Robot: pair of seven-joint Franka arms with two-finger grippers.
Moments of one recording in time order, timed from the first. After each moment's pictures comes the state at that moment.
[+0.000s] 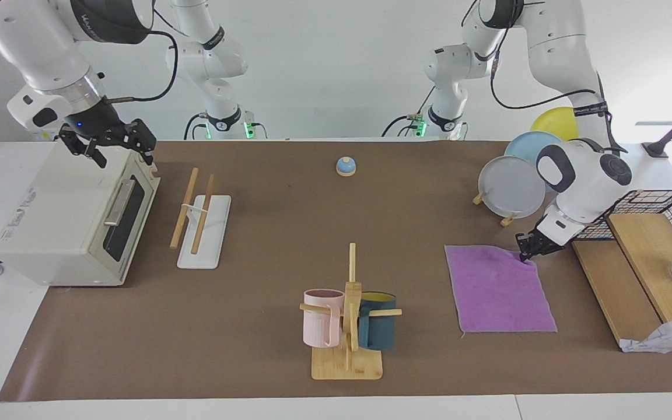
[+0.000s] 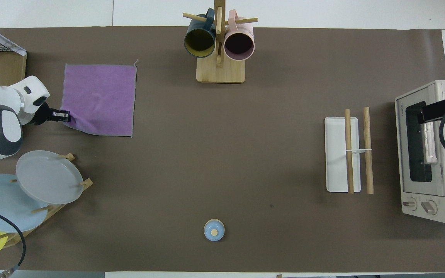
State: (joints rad) left arm 0.07 0.32 0.00 -1.96 -0.16 2.32 0.37; right arm 0.05 0.01 -0.13 -1.58 0.02 1.55 -0.12
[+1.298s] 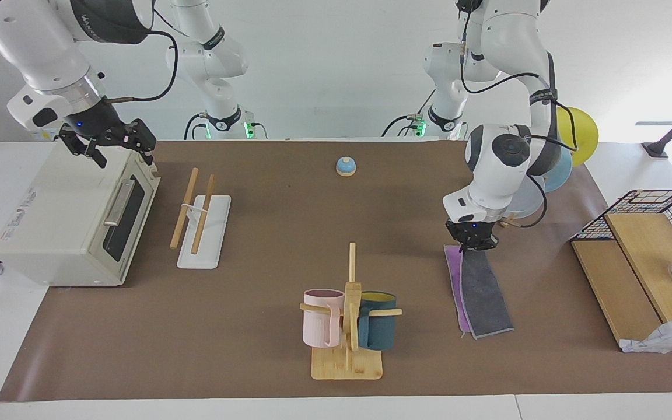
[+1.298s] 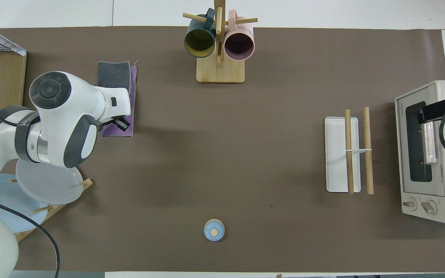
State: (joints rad) left arm -0.28 0.23 0.00 -1.98 0.09 2.27 0.40; right arm 0.05 0.01 -0.13 -1.58 0.02 1.55 -0.12
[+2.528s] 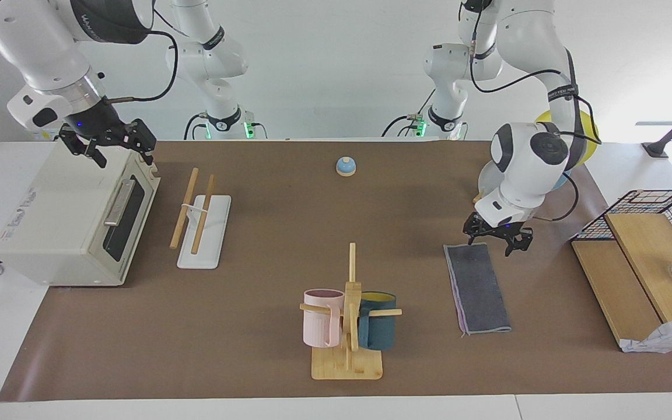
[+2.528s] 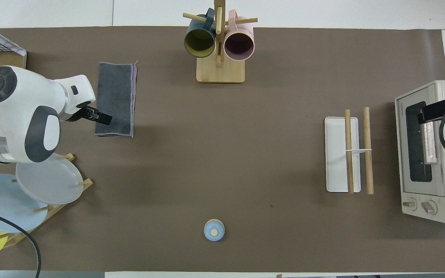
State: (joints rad) left arm -0.13 0.22 0.01 -1.97 -0.06 2.27 0.35; right arm 0.05 0.01 -0.13 -1.58 0.02 1.55 -0.12
